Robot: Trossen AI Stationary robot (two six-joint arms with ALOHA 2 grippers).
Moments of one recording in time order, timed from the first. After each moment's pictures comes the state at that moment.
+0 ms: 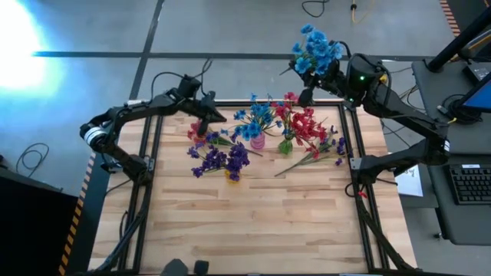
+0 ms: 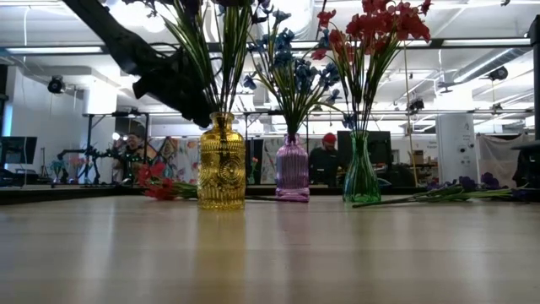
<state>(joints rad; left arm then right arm) 0.84 1.52 0.92 -0.13 0.83 0.58 -0.44 1.21 1.47 -0.21 0.10 -0.38</state>
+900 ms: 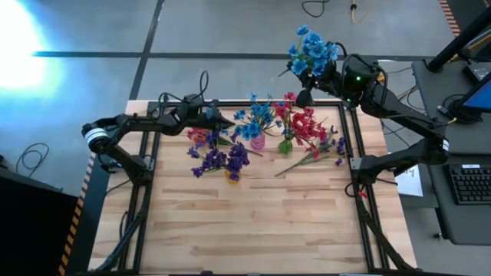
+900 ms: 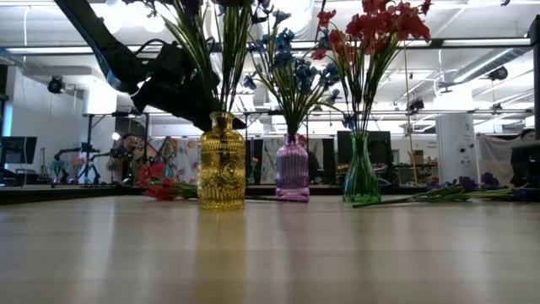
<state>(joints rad) 0.66 1.52 0.67 0.47 0.54 0.25 -0.44 1.22 1.46 -0.20 0.10 -0.38</state>
